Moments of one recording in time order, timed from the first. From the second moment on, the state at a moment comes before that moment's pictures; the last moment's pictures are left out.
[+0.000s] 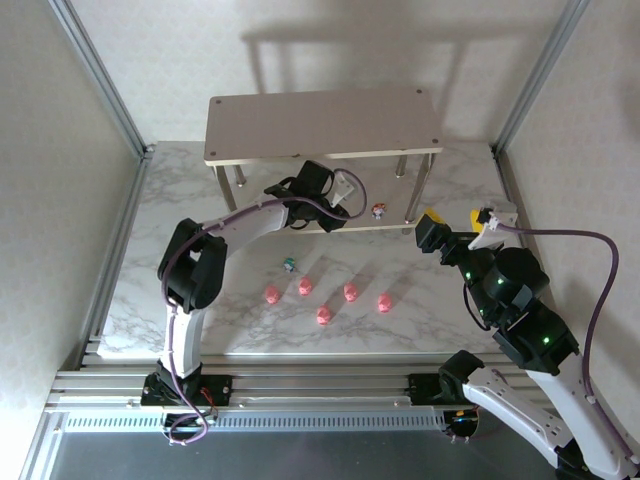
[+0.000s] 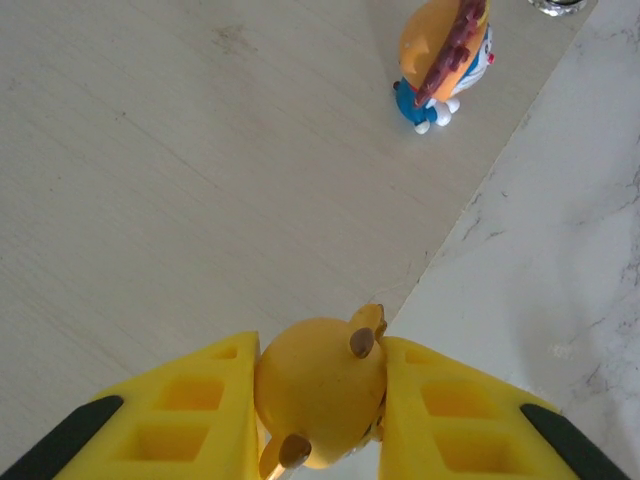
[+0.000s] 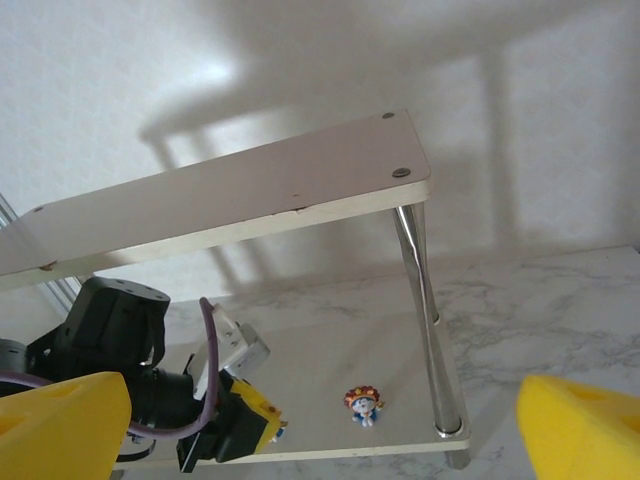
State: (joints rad) left arm -0.59 2.06 1.63 -0.41 0.26 0.13; right arm 0.67 0.57 0.99 -0.49 0.44 0.30
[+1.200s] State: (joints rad) left arm -0.56 2.11 1.65 -0.37 0.26 0.13; right arm 0.67 0.59 0.99 -0.47 0.44 0.30
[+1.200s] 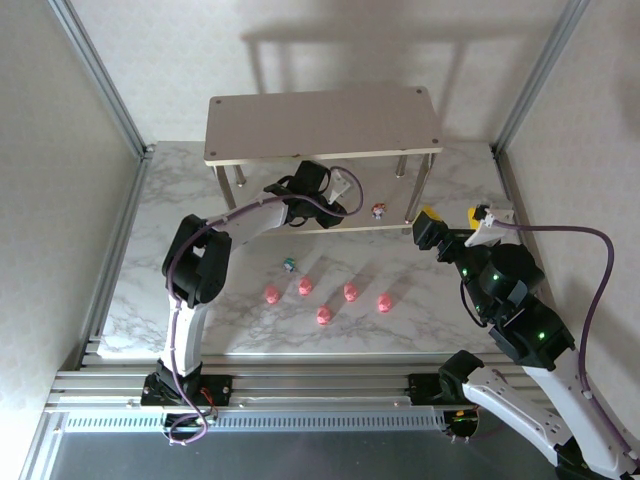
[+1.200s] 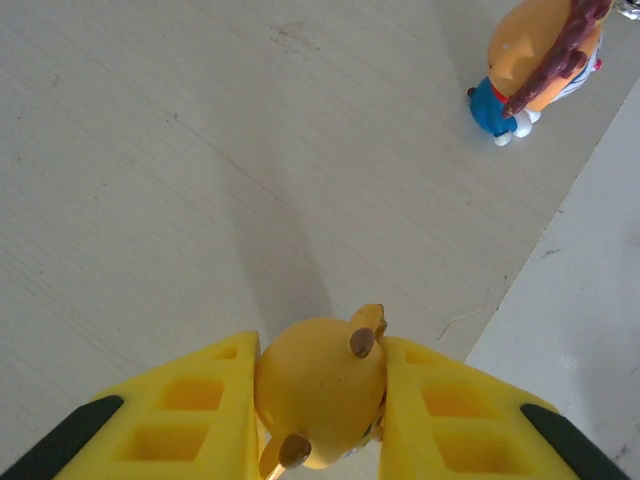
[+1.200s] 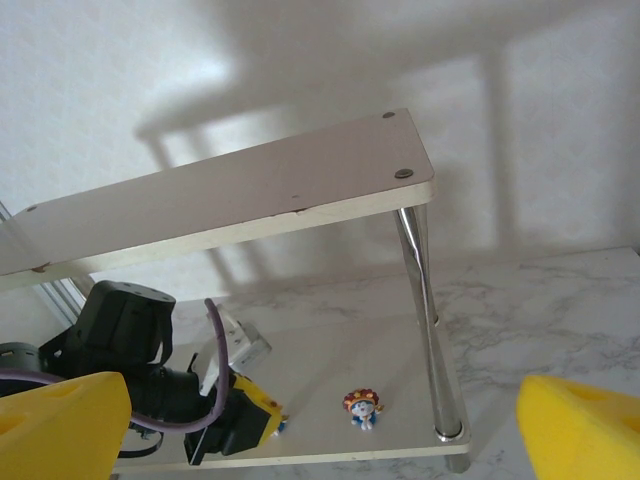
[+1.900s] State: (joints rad) left arm -0.56 2.12 1.66 -0.38 0.26 0.15; right arm 0.67 0.59 0.99 -0.46 0.44 0.30
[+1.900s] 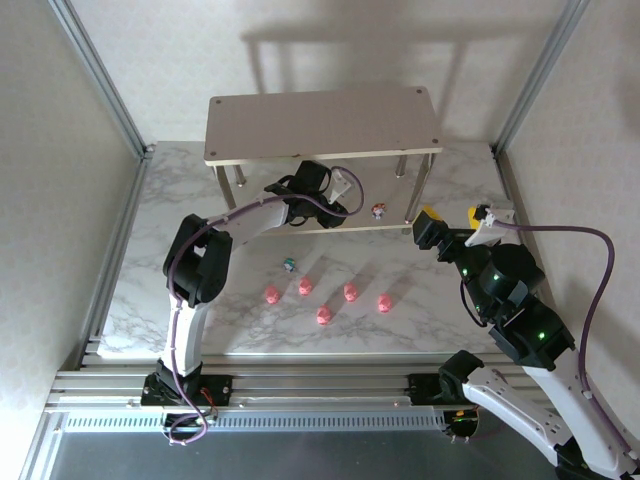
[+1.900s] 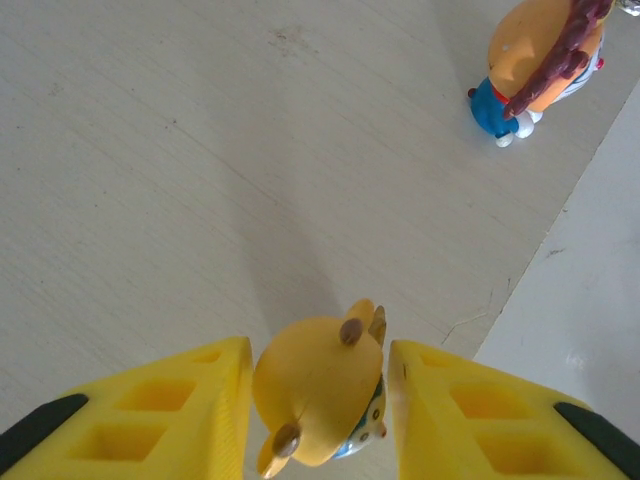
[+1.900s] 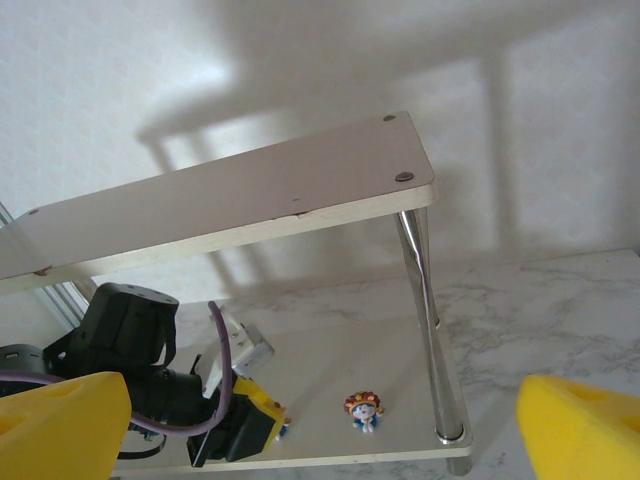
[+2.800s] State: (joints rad) left arm -0.55 2.07 1.57 -0.31 0.27 0.15; right arm 0.67 0.58 0.97 -0.46 0.45 0.30
